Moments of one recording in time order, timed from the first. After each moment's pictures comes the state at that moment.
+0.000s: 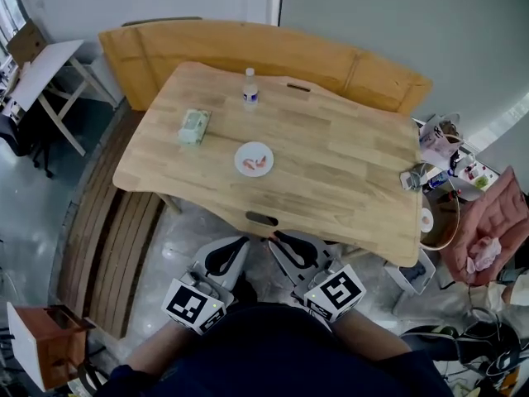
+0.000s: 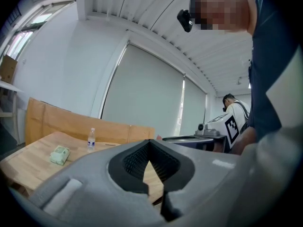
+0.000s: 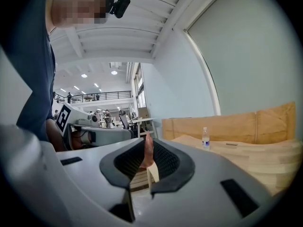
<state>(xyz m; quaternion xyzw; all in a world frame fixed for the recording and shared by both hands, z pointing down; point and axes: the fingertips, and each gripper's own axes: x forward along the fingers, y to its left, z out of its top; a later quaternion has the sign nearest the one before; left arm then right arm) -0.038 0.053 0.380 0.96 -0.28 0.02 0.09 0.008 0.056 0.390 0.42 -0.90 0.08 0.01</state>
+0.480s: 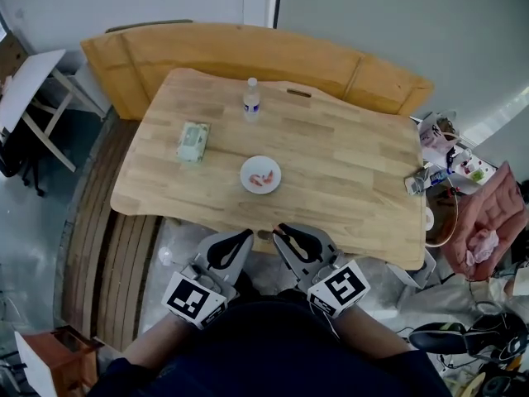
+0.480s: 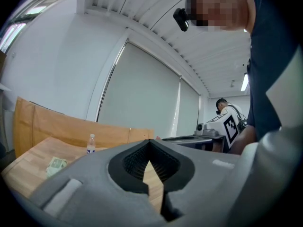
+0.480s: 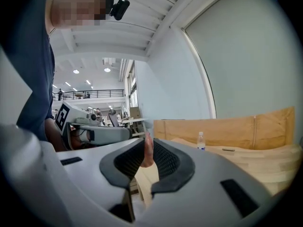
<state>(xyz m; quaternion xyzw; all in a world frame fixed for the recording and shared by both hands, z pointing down) -0.062 -0.054 0.370 0.97 -0.23 0.02 0.08 -0.015 -0.048 0.384 0.47 -0.88 0.08 0.02</state>
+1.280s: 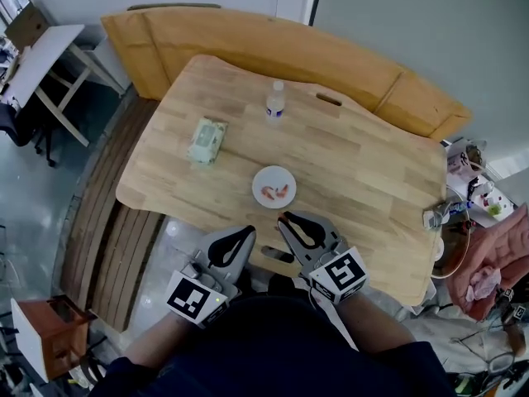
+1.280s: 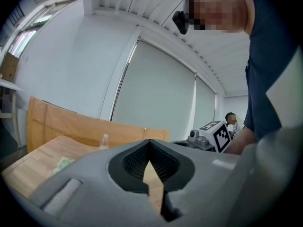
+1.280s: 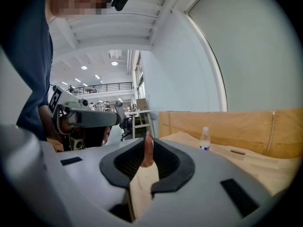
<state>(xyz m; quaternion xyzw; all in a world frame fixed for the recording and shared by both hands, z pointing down) -0.039 -0.140 0.378 0.95 -0.31 0.02 0.10 0.016 -0.159 0.427 0.41 -0.91 0.09 0.07</state>
